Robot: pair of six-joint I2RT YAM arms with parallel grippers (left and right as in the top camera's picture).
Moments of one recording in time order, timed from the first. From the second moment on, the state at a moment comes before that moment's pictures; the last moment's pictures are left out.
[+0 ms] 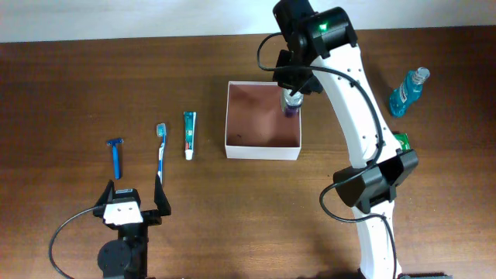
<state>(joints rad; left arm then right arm) 0.07 0.01 0.01 -0.08 -0.01 0.00 0.38 2.30 2.65 -1.66 0.07 0.68</state>
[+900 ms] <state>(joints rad) 0.07 0.01 0.01 -0.08 -0.01 0.00 0.38 2.33 2.50 -1.51 0.07 0.70</state>
